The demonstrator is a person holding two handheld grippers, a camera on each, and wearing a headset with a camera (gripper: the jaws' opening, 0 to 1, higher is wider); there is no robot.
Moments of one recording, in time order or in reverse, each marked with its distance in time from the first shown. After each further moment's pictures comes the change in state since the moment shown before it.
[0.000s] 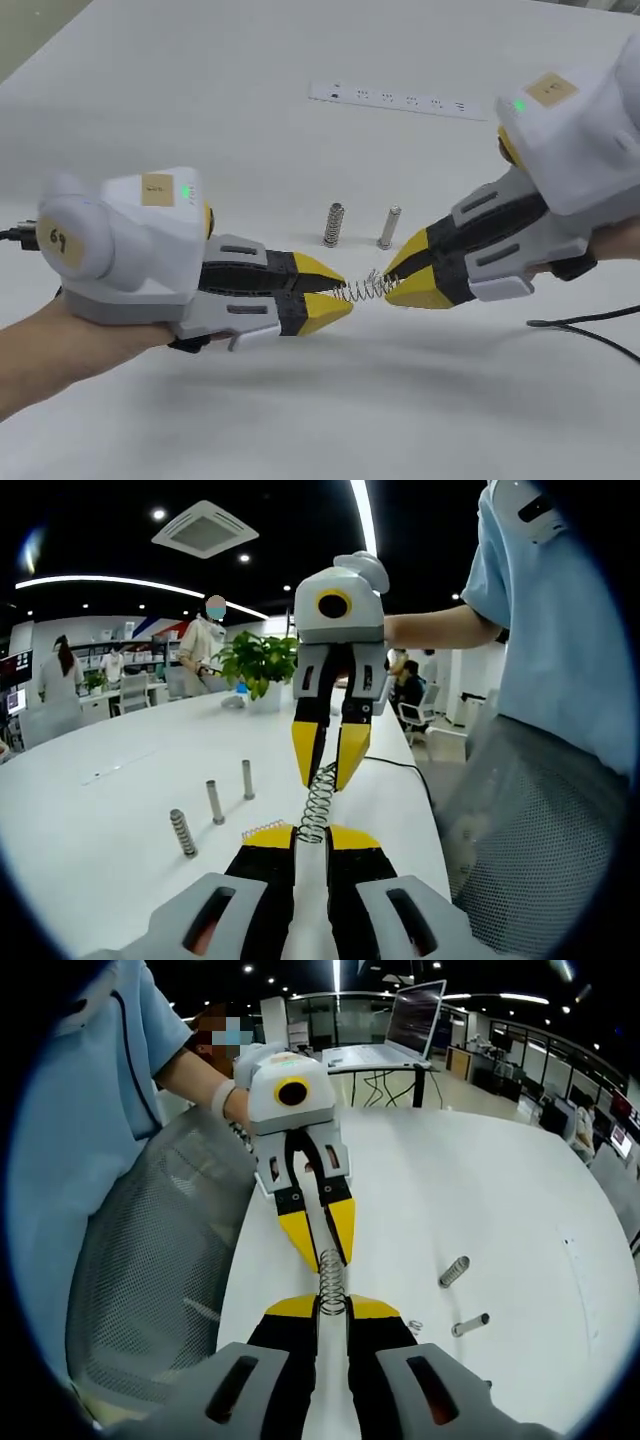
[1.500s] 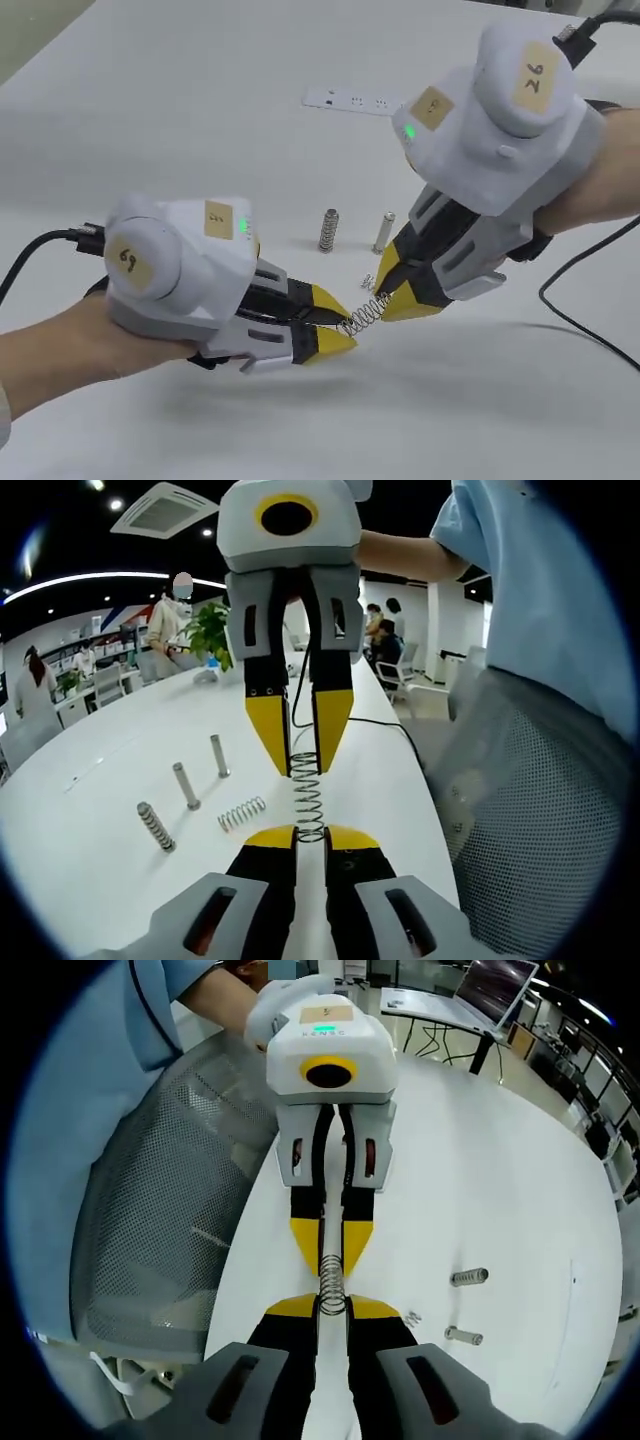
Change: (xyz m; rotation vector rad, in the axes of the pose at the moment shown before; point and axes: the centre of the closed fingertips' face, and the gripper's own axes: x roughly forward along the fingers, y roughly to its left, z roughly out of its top) left arm 0.017 -0.014 -0.026 0.080 0.157 -0.094; right arm 0.008 0.004 -0.011 -0.205 0.327 0.108
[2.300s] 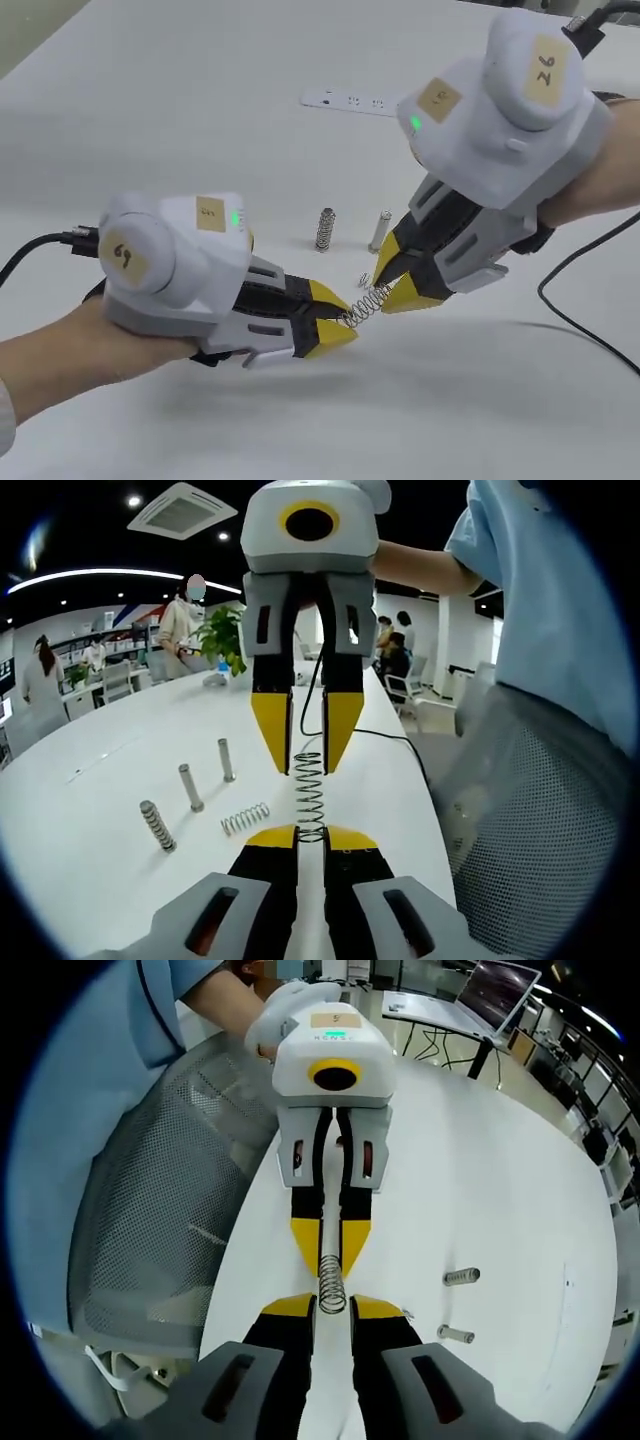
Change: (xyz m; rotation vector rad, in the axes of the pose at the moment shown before) left arm 0.001 0.004 0.005 -0.052 -0.046 0.026; right arm -0.007 -0.001 -0.004 -0.021 -0.002 -0.022
